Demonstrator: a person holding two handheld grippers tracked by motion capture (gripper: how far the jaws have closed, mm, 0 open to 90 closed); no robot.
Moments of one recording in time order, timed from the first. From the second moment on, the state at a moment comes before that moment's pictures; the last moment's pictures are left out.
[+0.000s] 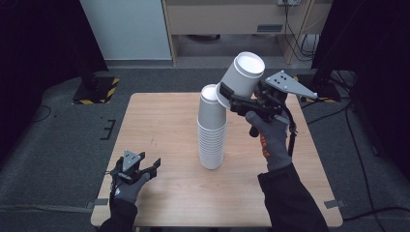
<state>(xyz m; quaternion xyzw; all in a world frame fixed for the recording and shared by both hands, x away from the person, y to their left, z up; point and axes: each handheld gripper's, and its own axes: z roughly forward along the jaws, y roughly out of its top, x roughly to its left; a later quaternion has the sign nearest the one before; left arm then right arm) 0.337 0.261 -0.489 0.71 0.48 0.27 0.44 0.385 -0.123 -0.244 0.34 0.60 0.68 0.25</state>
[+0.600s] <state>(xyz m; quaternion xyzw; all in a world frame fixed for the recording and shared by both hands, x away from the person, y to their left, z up) 0.335 0.259 -0.486 0.70 0.48 0.28 0.45 0.366 -0.171 -0.294 0.38 0.60 0.67 0.23</state>
